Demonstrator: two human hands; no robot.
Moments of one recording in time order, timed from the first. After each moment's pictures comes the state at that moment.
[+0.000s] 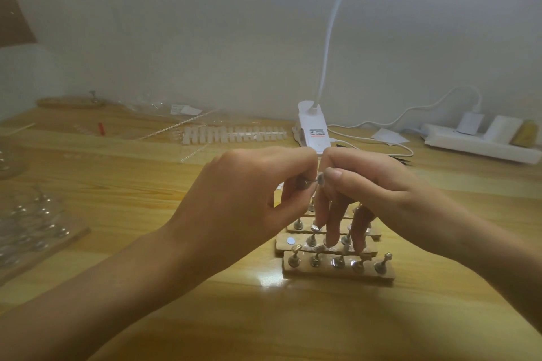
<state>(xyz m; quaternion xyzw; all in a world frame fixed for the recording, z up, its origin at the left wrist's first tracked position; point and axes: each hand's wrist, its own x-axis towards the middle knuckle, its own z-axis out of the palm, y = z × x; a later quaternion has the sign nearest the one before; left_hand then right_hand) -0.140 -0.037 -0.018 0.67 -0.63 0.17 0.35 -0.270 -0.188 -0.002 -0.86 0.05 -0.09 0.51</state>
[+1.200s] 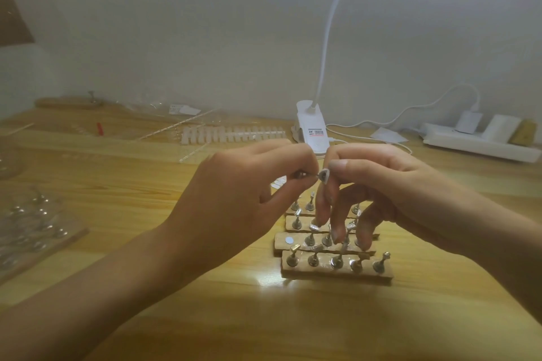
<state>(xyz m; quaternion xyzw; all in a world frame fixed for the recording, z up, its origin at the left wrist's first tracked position) -0.136 -0.038 -0.019 0.64 -0.63 0.18 0.39 -0.265 -0.195 -0.001 -0.84 0.07 -0.12 0.52</state>
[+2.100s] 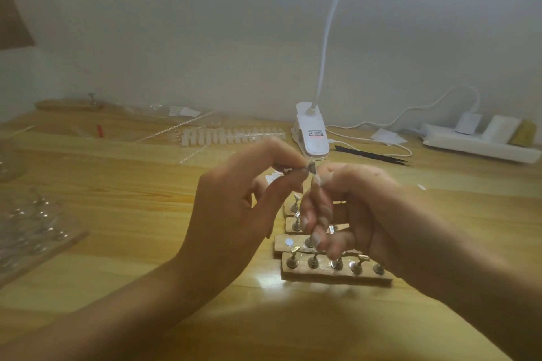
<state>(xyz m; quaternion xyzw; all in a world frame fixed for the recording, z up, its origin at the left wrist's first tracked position) -0.147 -0.042 -0.040 0.57 -0.55 0.08 0.60 -0.259 -0.171 -0.014 -0.66 0.08 -0.08 0.74</state>
